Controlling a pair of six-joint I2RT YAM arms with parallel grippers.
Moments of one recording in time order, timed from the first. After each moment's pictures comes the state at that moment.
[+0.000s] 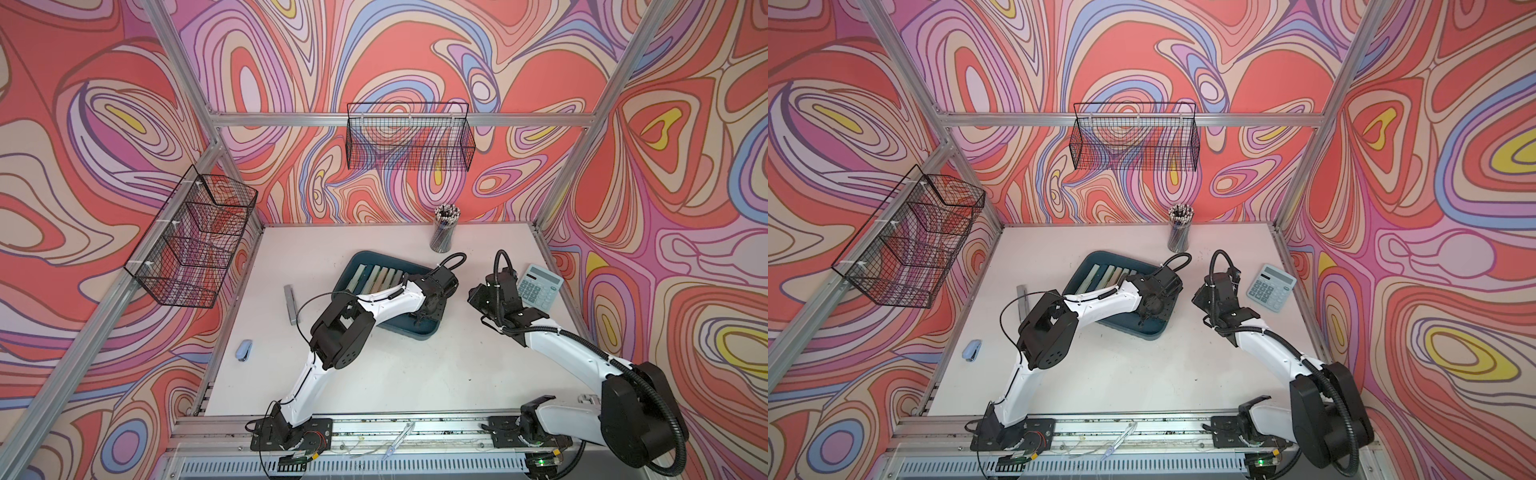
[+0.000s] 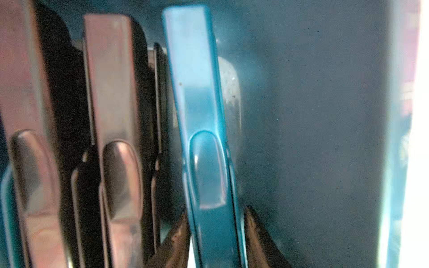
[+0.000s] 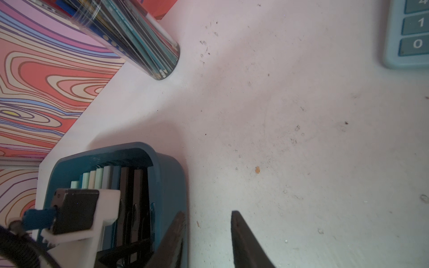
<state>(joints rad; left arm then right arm) -0.88 2.22 1.74 -0.71 -0.12 -0.51 0.31 1.26 0.68 -0.13 0.14 0.84</state>
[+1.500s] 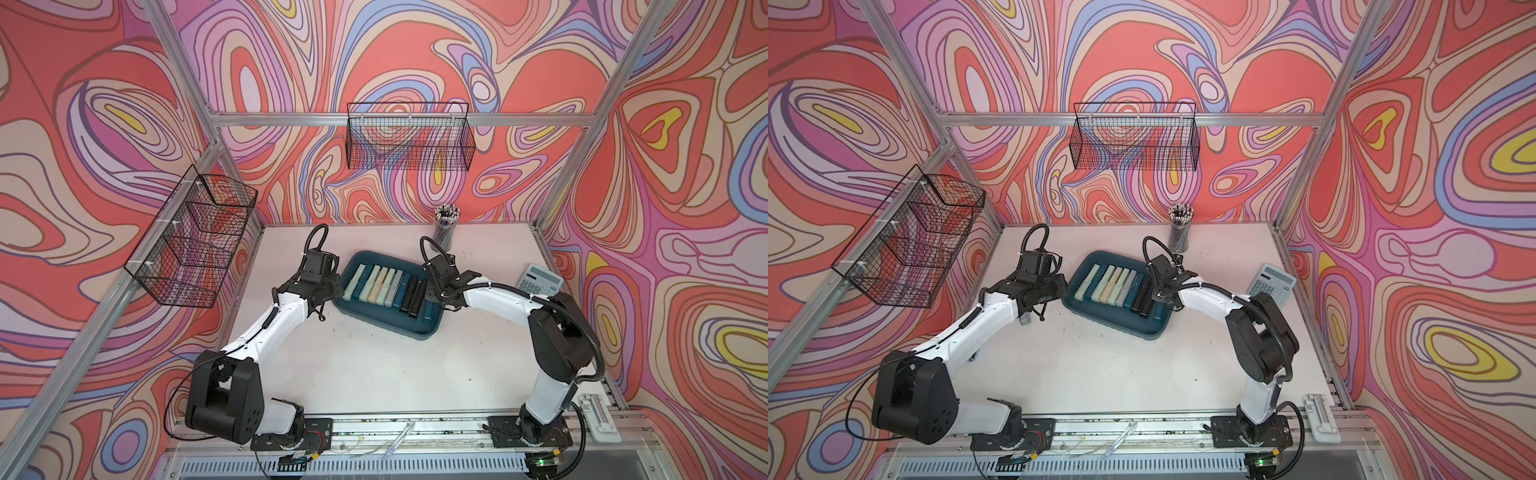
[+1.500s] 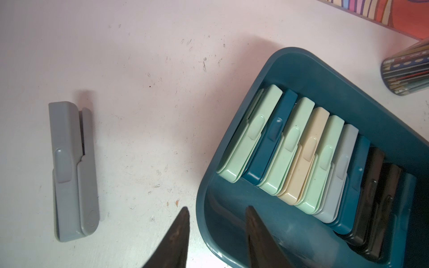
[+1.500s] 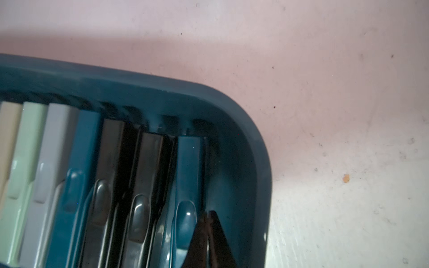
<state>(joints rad) -0.25 1.39 0.98 -0.47 -0.11 -0.48 0.58 1.82 1.23 -0.50 0.30 0.73</state>
